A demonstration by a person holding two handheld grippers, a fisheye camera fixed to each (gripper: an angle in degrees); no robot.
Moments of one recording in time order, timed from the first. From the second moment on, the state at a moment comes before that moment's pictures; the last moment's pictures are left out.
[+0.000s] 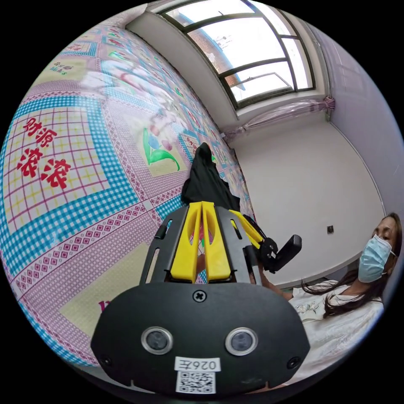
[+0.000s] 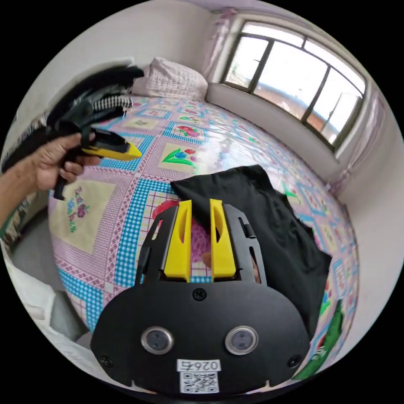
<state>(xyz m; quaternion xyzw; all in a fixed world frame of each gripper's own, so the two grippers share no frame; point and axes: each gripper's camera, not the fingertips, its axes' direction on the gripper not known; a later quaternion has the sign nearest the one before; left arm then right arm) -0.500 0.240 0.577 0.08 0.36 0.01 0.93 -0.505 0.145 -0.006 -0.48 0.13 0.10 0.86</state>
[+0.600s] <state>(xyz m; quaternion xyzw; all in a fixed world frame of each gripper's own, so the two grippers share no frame) -0.629 0.267 0.565 0.11 0.39 -0.08 0.91 -0.621 0.217 0.173 -0.58 0.14 -0.14 0.79</state>
